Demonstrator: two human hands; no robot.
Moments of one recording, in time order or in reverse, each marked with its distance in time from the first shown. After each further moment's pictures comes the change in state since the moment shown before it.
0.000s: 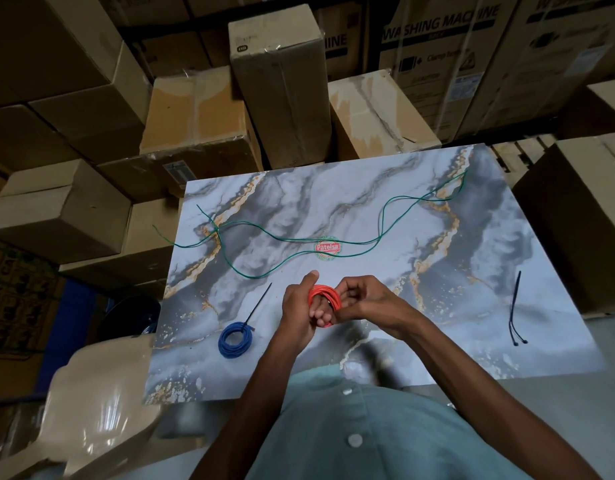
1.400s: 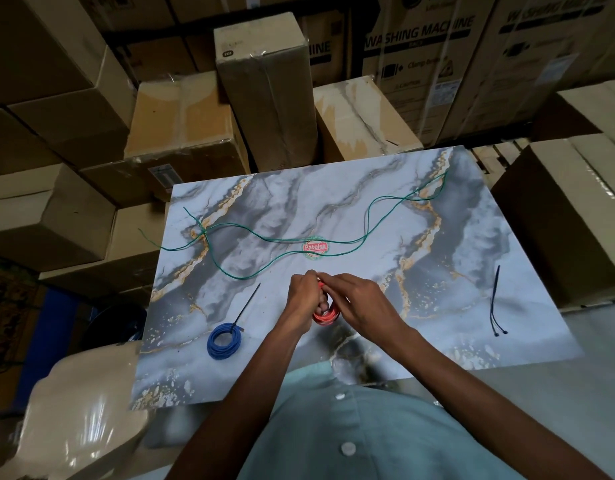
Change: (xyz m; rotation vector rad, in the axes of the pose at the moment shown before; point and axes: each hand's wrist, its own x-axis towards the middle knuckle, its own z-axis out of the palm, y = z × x) left_hand 0.012 0.008 0.030 0.417 0.173 -0.059; right_hand 0.001 0.032 0.003 -0.919 0.361 -0.608
